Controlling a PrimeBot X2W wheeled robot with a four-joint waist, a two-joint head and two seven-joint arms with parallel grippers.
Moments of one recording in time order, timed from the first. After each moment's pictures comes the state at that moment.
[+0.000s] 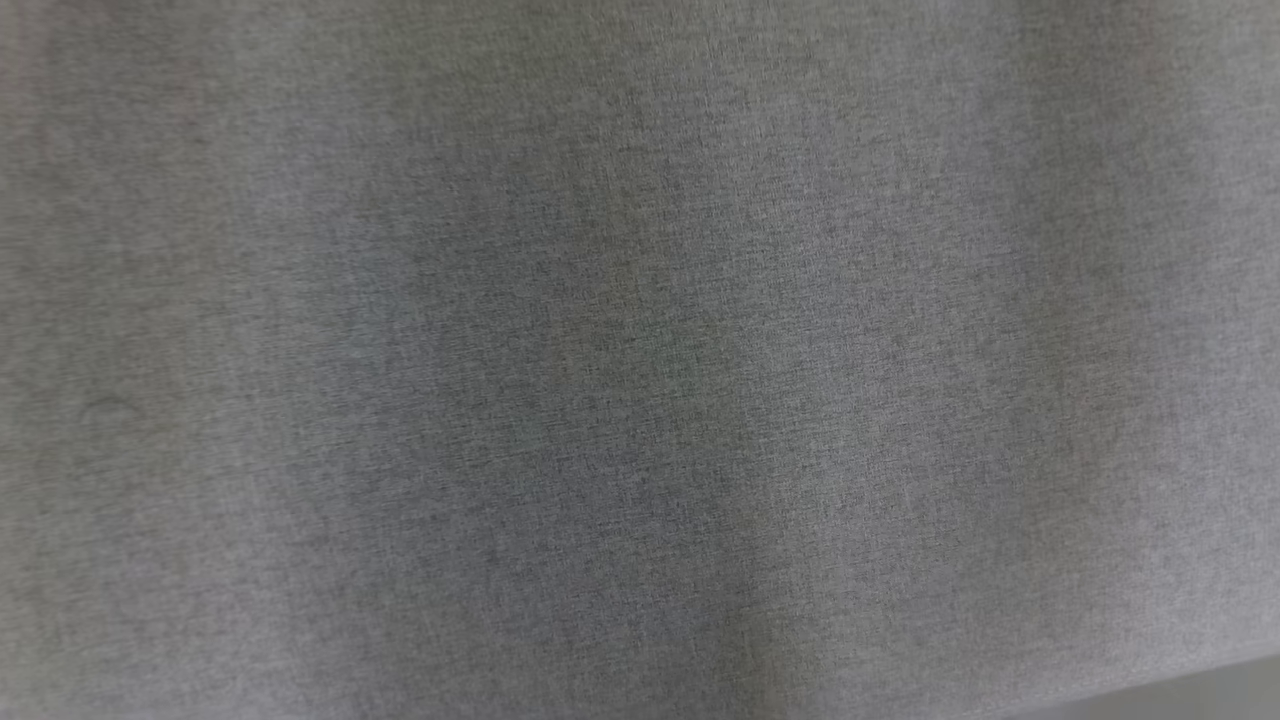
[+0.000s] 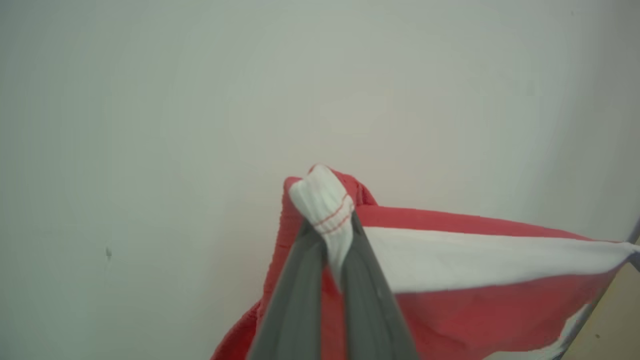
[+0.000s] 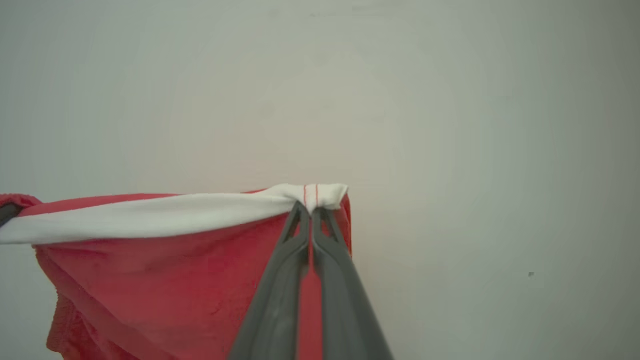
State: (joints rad) left arm -2.02 0.10 -0.30 0.97 -0.57 -0.02 -0.04; right arm -1.83 -0.38 0.43 0.78 0.81 0.13 -0.10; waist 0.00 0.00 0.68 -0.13
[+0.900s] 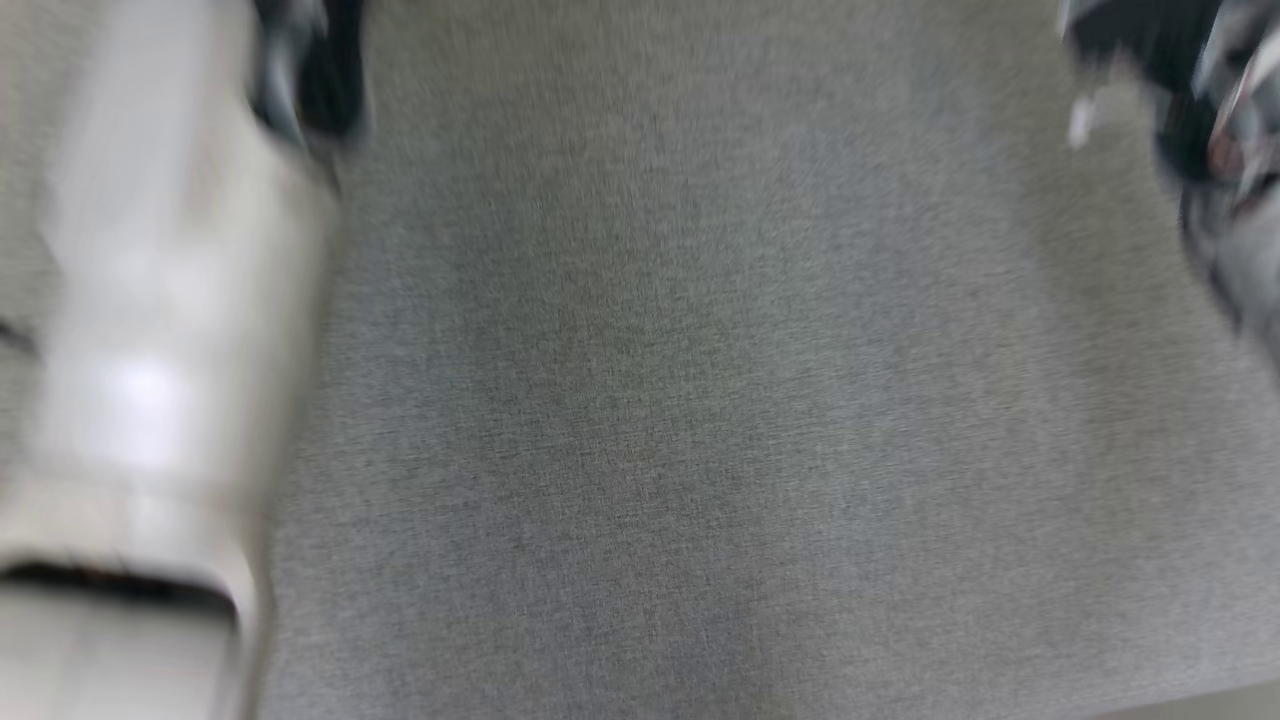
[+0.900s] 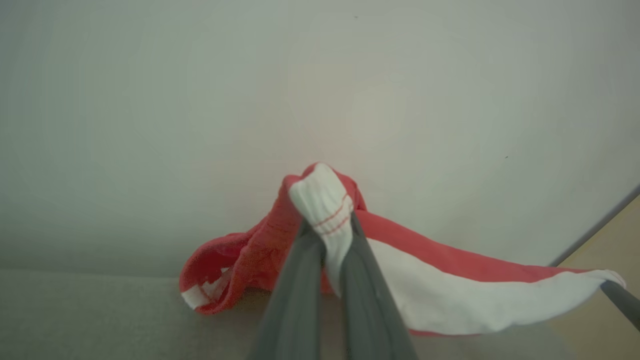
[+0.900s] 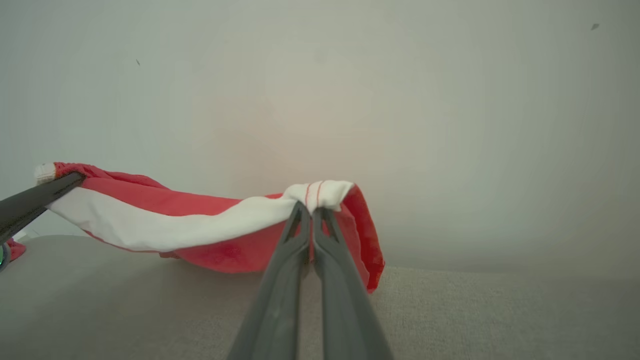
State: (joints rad) left arm -1.35 0.05 -0.27 0.84 -0.65 -0.09 -0.26; right arm -1.29 -0.49 0.72 0.59 0.94 0.13 -0.26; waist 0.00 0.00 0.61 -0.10
